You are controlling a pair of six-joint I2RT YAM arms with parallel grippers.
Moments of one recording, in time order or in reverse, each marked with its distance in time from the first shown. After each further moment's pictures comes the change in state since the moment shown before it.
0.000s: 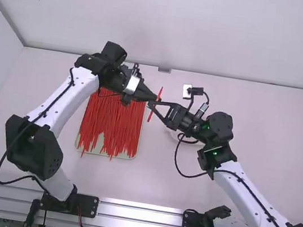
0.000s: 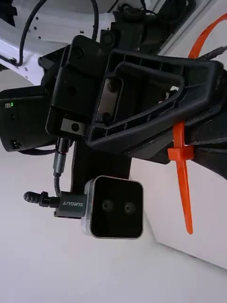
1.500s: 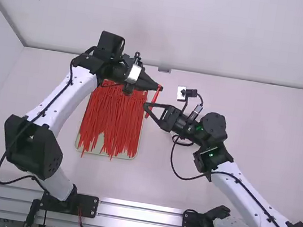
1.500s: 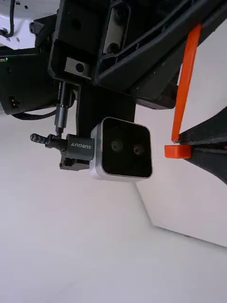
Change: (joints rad) left arm 0.020 0.000 0.000 0.390 -0.001 -0.342; right arm 0.076 0.000 0.000 -0.043 0.082 -0.018
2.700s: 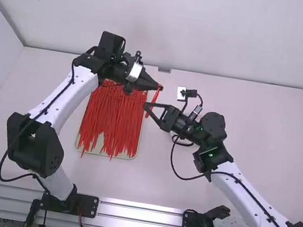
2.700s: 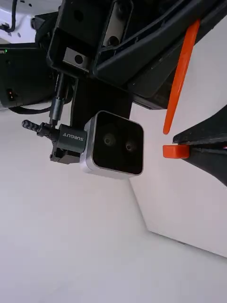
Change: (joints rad) left arm 0.003 0.019 0.000 0.018 0.008 -0.053; right arm 0.000 0.000 0.000 -0.022 0.019 -0.050
